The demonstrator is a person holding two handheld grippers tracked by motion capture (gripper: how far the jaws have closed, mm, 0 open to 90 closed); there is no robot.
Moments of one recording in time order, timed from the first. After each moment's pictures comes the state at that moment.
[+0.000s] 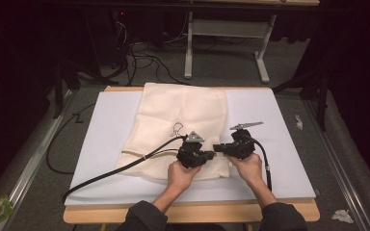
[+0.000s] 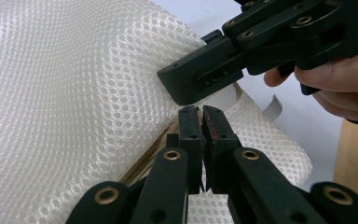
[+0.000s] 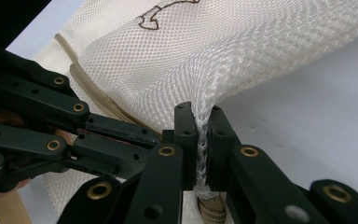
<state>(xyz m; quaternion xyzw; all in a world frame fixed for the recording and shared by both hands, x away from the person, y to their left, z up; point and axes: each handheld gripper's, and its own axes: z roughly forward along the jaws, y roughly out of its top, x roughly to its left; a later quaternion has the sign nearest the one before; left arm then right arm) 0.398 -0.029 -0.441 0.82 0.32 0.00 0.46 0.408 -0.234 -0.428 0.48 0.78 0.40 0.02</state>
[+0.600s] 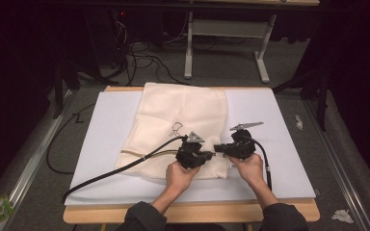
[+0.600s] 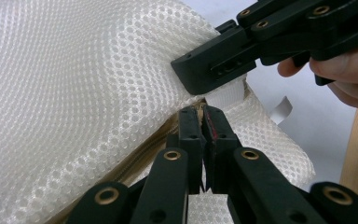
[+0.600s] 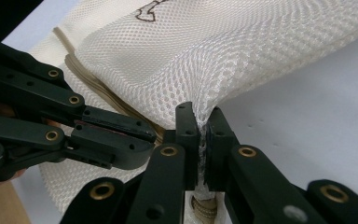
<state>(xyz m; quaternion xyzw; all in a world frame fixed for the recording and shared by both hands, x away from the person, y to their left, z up) 0.393 -0.027 -0.437 0.83 0.32 0.01 0.45 0.405 -0.234 -0.425 0.47 0.78 0.40 0.03</state>
